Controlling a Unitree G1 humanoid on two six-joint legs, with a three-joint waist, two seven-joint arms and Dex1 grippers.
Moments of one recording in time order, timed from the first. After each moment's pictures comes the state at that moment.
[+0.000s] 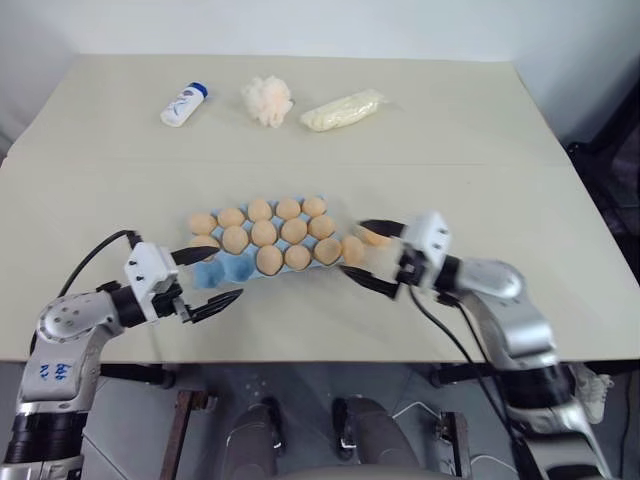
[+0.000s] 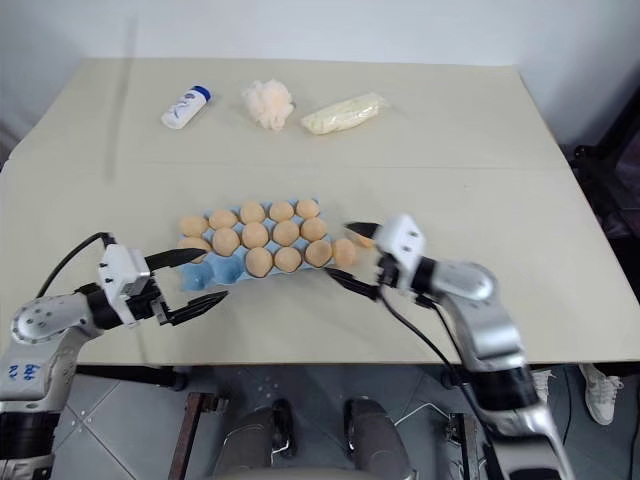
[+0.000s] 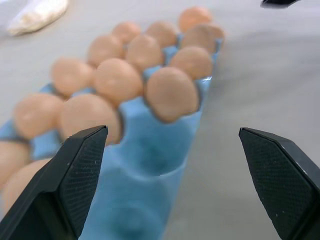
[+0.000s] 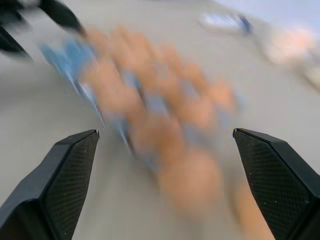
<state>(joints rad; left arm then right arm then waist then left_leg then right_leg) -0.10 0.70 0.19 -0.09 -0.39 0.11 -0.97 -0.24 -0.49 -0.03 -0.13 0.26 0.18 0.90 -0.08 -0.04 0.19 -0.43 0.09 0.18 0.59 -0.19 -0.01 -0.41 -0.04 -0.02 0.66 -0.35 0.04</state>
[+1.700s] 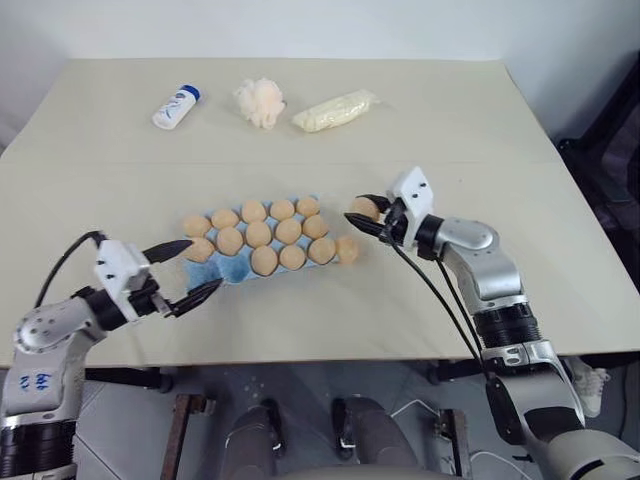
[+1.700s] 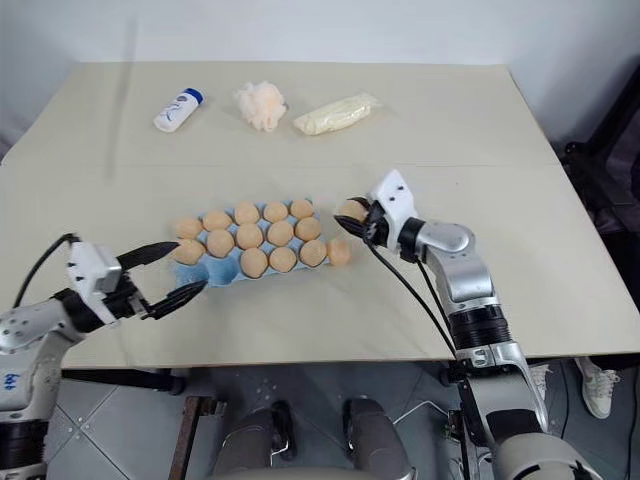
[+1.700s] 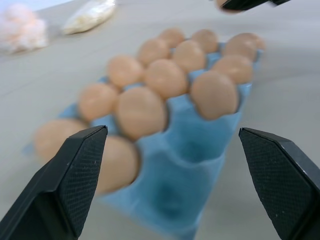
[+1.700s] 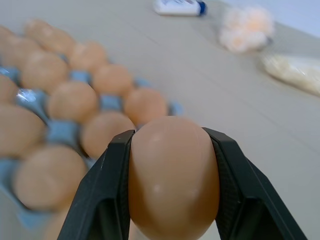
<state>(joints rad) 0.04 0.71 0.42 -0.08 -0.45 0.13 -0.91 -0.74 -0.29 0.14 0.19 0.18 0.31 0.83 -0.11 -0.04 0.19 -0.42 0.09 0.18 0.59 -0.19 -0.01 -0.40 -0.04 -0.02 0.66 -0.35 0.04</state>
